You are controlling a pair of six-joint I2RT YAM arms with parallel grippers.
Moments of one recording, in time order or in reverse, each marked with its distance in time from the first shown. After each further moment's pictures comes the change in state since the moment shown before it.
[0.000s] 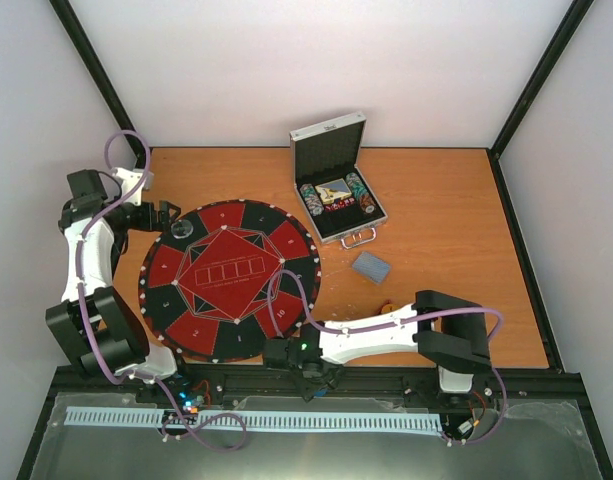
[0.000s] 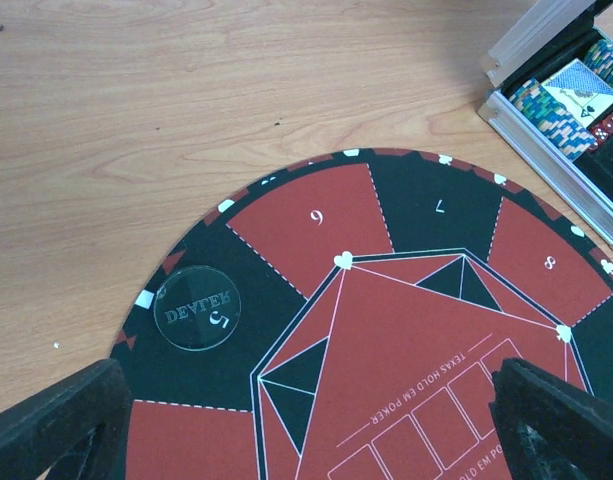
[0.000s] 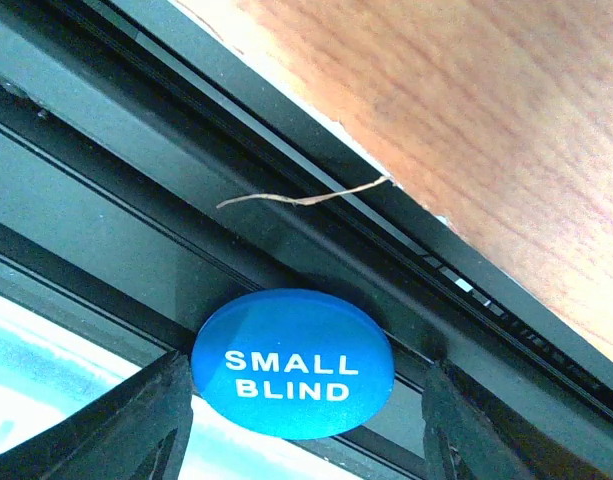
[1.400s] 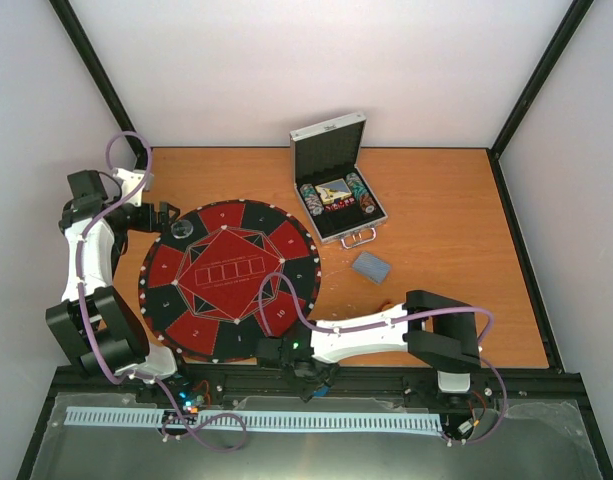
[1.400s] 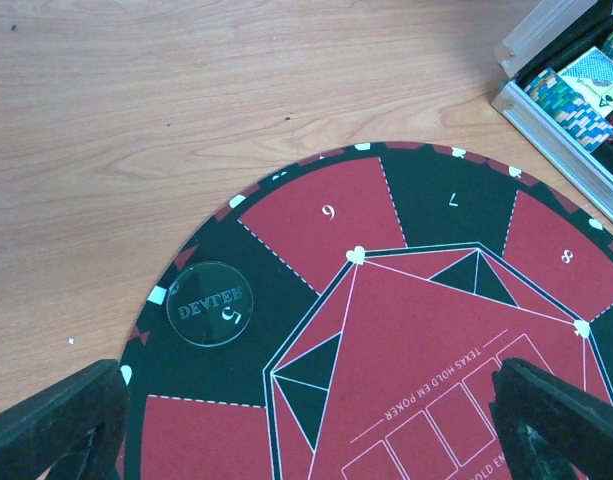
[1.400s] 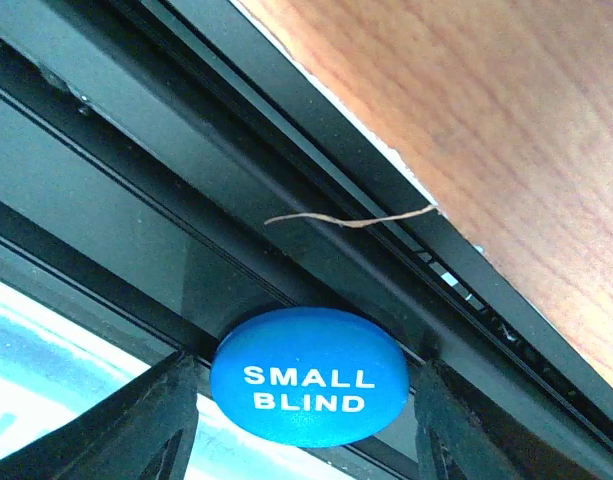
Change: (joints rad) left arm 0.000 0.000 -0.005 0.006 -0.023 0.018; right arm -0.004 0.042 0.060 -0.037 -0.014 -0.099
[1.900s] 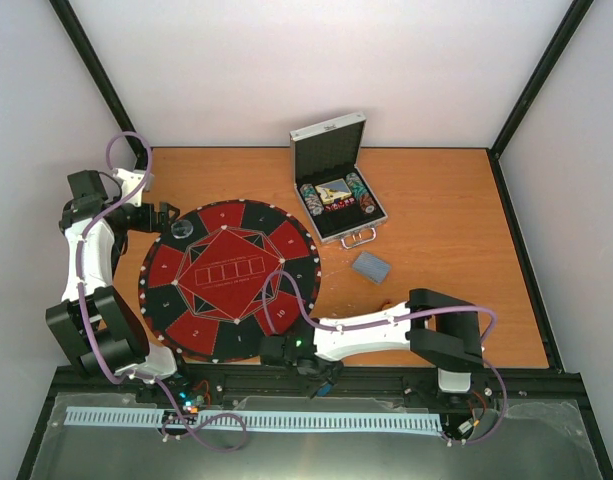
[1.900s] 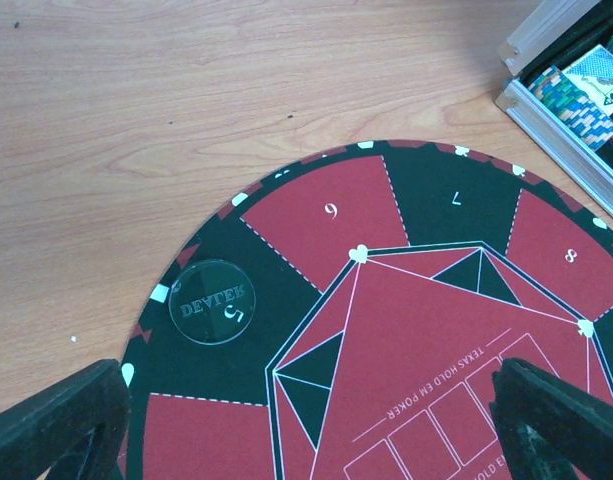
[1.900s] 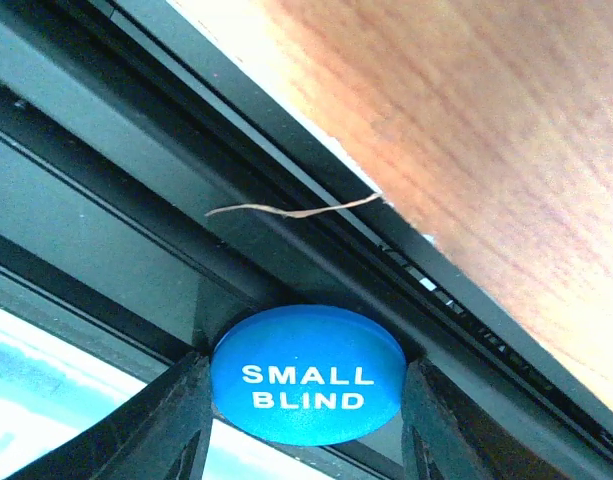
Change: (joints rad) left arm 0.000 0.000 -0.005 0.002 -0.004 0.000; right arm -0.014 -0.015 -0.031 -0.010 0.024 0.005
